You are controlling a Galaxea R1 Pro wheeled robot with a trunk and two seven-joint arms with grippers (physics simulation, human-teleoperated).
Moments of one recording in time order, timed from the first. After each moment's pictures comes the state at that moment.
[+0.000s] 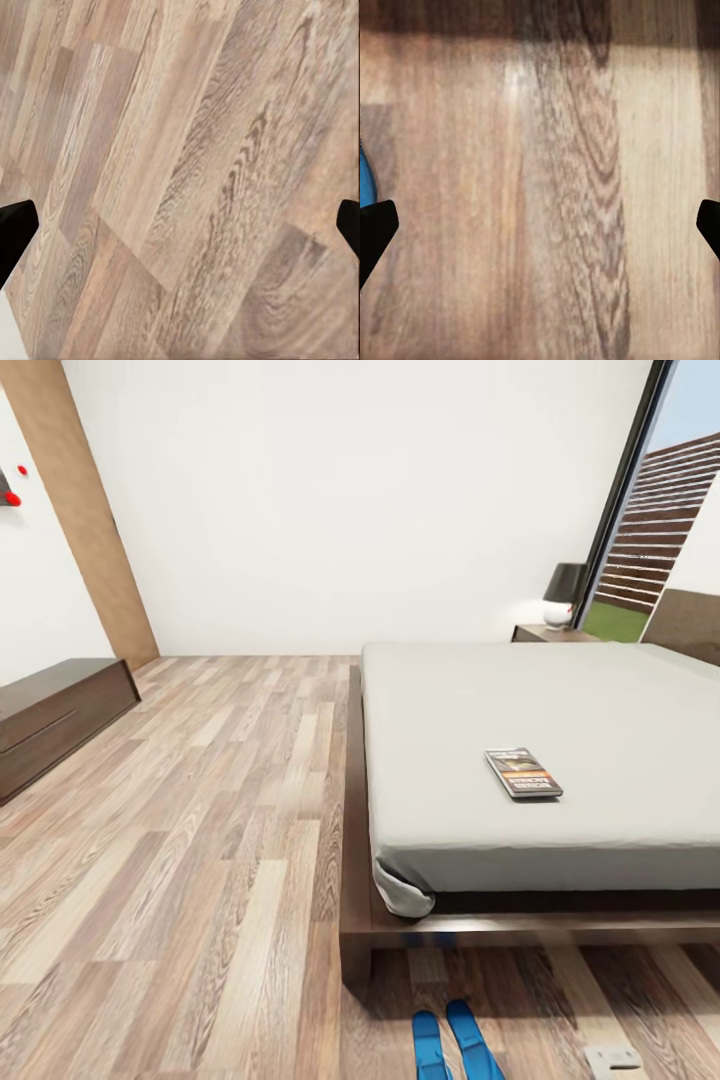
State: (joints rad) left arm -0.14 0.50 -0.53 0.01 0.88 -0.34 0.30; right arm -0.45 -0.23 0.18 -0.04 -0.17 -0.13 -0.02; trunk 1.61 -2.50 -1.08
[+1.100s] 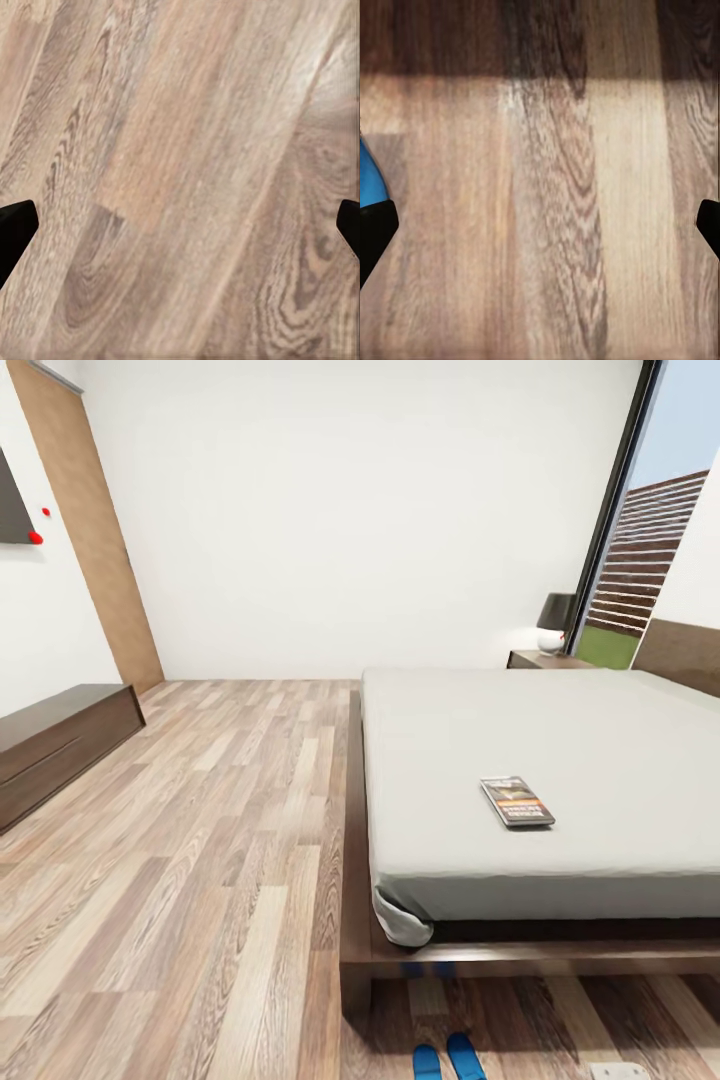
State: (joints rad) left arm -0.11 0.34 -0.53 0.01 0.89 -0.41 0.10; right arm -0.43 -0.23 0.18 -0.03 -0.16 -0.14 -0.02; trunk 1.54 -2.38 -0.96
